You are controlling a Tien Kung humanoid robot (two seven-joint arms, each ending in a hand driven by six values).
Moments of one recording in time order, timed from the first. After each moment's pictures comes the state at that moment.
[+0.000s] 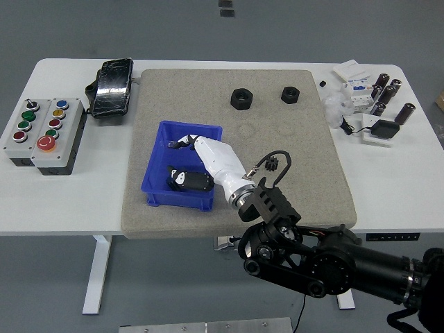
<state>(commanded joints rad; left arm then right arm) -0.06 0.07 -1.60 -0.18 1.60 0.07 0.26 0.67 -0.06 0.35 1.30 -1.72 -0.56 -0.45</state>
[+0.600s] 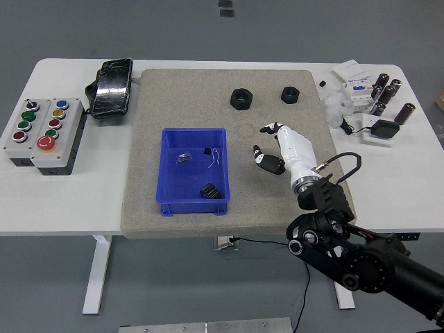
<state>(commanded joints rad) -0.06 0.07 -1.60 -0.18 1.60 0.07 0.25 0.49 -0.20 0.63 1.26 -1.85 -0.55 -0.58</state>
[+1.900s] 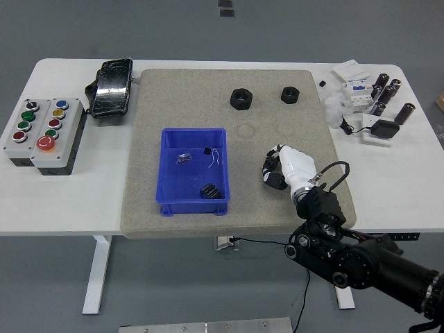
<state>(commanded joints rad) -0.07 0.07 -1.58 -0.18 1.59 0.06 0.24 0.56 -0.15 0.50 1.07 -1.82 -0.55 -0.58</state>
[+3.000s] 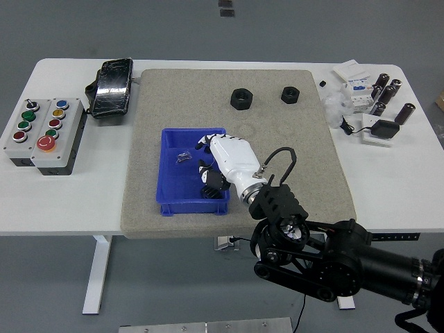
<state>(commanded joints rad) -0.06 0.07 -1.58 -0.18 1.58 0.06 0.24 0.67 -0.10 0.35 1.33 -1.94 -0.43 -0.64</state>
